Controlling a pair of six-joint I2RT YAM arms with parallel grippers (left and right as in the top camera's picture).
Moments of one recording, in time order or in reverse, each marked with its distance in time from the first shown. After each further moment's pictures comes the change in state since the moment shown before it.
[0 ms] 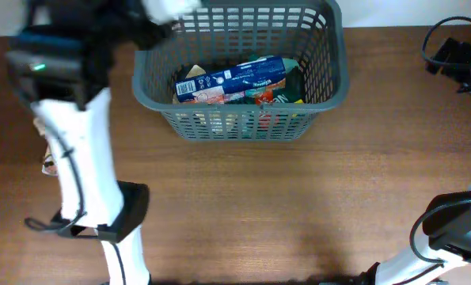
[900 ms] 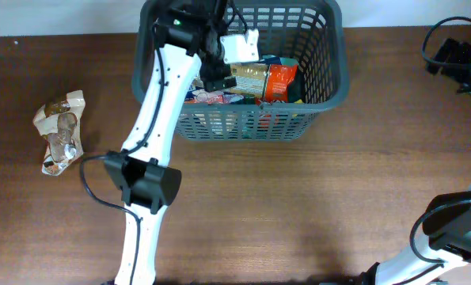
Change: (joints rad) left arm -0.124 0.237 -0.352 0.079 -0.266 -0.047; right arm 0.000 0.000 0.000 0.000 0.000 0.000
